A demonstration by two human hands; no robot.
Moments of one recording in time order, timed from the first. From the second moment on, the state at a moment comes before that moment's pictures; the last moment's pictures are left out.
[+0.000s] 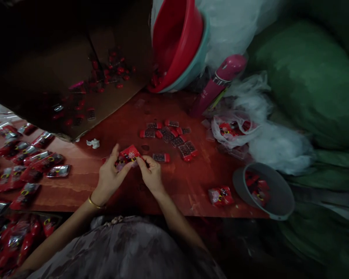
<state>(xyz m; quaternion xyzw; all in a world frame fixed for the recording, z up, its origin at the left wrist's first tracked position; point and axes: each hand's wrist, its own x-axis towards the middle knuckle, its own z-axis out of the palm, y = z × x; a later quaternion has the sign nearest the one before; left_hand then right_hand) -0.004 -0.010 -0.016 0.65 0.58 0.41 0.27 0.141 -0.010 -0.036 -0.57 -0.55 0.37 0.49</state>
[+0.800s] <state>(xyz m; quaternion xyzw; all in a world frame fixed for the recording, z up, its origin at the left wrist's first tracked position) 0.003 0.006 -0.007 0.13 0.50 0.45 0.73 0.209 -0.042 -0.061 -0.68 -0.70 -0.01 0.21</state>
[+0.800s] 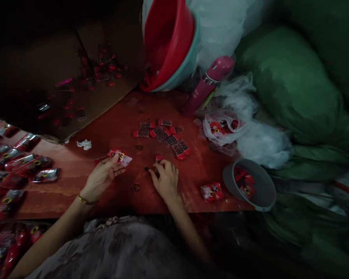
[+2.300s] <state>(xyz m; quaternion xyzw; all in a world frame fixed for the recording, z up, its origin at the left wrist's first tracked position) 0.028 -0.018 -0.023 0.28 0.46 0.47 0.70 0.164 -0.066 -0.033 -0.54 -0.41 0.56 0.48</state>
